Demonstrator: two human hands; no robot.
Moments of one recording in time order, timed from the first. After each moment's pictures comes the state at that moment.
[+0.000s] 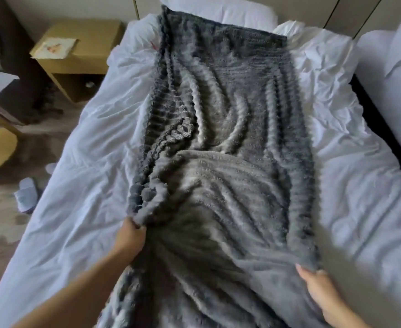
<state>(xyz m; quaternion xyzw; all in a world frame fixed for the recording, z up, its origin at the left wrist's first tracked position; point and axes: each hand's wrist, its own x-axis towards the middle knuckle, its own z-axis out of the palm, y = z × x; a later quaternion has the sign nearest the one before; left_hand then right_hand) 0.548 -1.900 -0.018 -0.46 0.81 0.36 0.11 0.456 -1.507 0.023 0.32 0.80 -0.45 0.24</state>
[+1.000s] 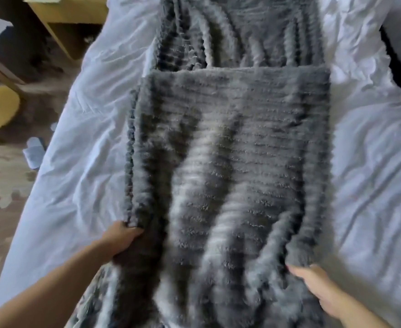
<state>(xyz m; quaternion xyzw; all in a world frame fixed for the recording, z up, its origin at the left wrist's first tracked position) 0.684 -1.904 -0.045 -0.48 0.77 0.32 0.29 0.606 -1.475 -0.047 0.35 0.76 -0.37 0.39</state>
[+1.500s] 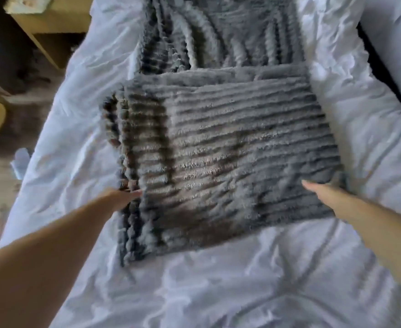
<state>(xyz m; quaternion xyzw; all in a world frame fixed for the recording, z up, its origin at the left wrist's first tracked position) 0.595 -1.926 -0.045 -0.51 0.74 0.34 0.27 0.441 -1.461 -0.015 0.29 0.83 -0.35 0.32</state>
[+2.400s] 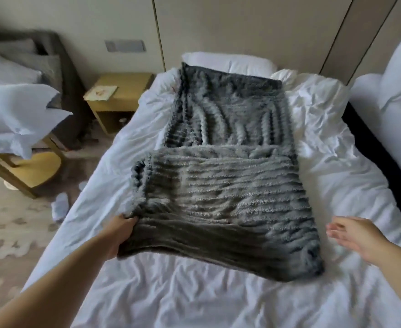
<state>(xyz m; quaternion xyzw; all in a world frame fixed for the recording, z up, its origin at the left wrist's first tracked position) 0.622 -1.854 0.111 -0.50 0.72 0.48 0.02 0.416 -1.391 0.113 0.23 0.77 -0.56 0.21</state>
